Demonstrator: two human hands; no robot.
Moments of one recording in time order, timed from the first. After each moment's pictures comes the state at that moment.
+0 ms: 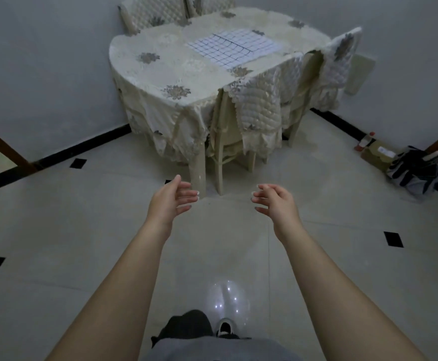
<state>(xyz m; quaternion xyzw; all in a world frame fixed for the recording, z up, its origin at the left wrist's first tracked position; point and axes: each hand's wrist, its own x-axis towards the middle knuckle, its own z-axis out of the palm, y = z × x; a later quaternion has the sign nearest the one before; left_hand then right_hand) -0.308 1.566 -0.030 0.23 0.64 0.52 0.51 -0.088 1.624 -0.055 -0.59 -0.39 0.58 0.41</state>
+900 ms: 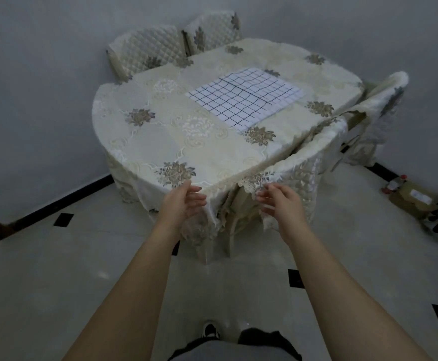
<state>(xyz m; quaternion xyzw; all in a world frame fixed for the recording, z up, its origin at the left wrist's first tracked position) -0.436 1.961 -0.017 0.23 0.63 0.52 0.53 -0.226 2.010 -0.032 -0.56 -0.38 0.58 0.45</state>
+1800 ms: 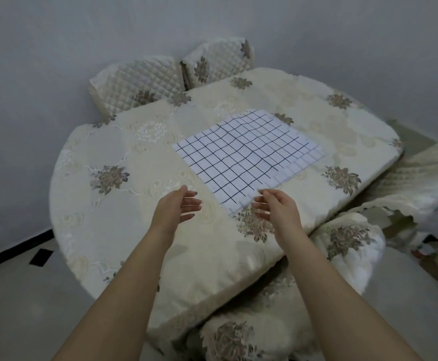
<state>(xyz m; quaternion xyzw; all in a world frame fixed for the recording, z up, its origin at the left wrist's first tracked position) -0.465 2.289 -0.016 0.24 0.65 0.53 0.49 -0.249 2.358 -0.025 -0.54 -0.40 0.61 0.42</state>
